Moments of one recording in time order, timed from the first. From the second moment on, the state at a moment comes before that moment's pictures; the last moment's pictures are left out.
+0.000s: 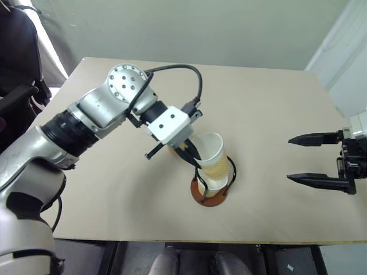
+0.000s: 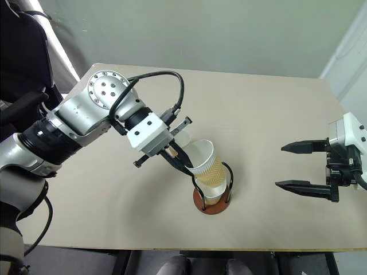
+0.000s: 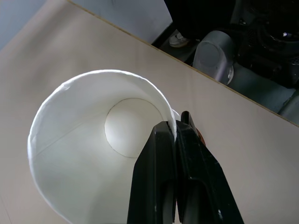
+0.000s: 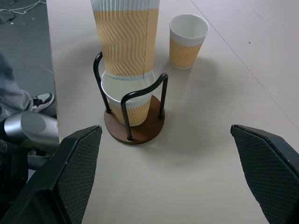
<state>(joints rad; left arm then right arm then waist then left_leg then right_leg) -1.37 0.92 -0.93 0.16 -0.71 -0.22 -1.58 -0.14 -1.18 -0.54 -0.48 0.80 0.78 1.26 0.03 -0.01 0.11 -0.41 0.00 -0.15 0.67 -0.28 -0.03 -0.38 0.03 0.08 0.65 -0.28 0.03</state>
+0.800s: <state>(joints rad) -1.38 0.81 -0.89 0.30 -0.60 -0.26 -1.58 -0.13 -1.18 -0.54 -0.50 0.80 0.78 1.23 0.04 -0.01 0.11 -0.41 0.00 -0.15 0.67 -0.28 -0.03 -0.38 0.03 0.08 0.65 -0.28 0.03</state>
